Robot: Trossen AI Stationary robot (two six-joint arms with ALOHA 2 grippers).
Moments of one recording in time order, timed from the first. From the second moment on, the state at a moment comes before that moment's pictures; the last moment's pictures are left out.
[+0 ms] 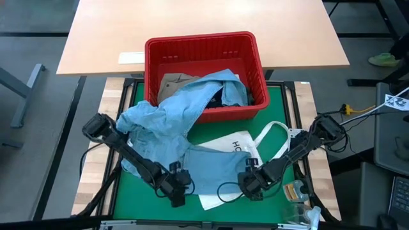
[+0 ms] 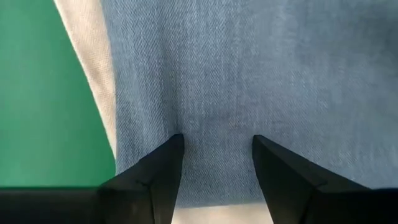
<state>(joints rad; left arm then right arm) -0.63 1.85 1.10 -0.34 -0.32 -0.81 0.68 1.79 1.02 -0.70 0.01 0.59</state>
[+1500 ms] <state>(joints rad) -0.81 1.85 1.10 -0.61 0.07 -1.25 0.69 1.80 1.10 -1.01 -0.26 0.60</state>
